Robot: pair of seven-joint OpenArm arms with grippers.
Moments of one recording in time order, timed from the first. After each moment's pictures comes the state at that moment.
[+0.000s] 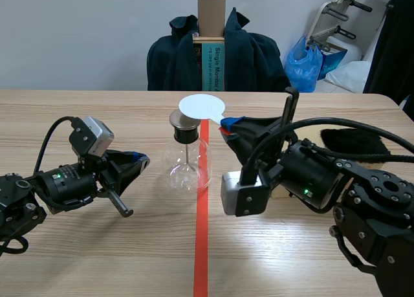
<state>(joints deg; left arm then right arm) -10.9 -18.8 14.1 47.3 12.8 -34.9 -35.4 -5.0 13.2 -11.0 79.4 -75.8 -14.9 43.3</state>
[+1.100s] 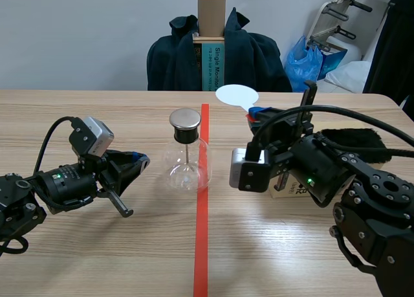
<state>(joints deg) -10.9 -18.8 14.1 47.3 12.8 -34.9 -35.4 -5.0 13.2 -11.0 79.4 -76.0 -14.9 25.3</state>
